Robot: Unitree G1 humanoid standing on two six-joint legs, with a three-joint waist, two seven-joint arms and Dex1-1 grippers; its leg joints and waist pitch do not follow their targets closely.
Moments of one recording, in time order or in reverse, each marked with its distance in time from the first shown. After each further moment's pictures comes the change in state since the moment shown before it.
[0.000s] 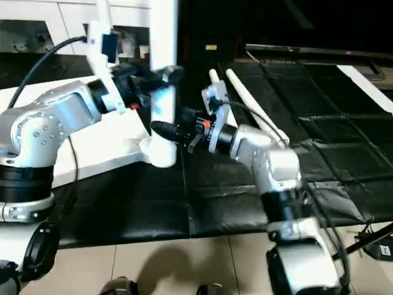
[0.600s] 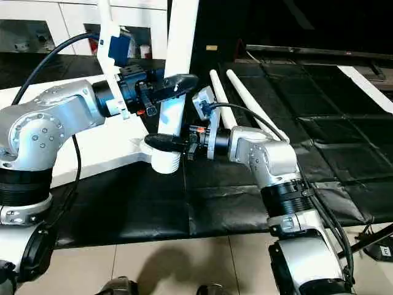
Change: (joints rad) left arm 0.000 0.025 -0.056 -0.073 -0.010 0.031 -0.059; right arm -0.036 -0.024 0.059 0.045 0.018 0.103 0.134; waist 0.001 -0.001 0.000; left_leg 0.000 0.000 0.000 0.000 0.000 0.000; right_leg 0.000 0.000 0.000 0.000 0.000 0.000
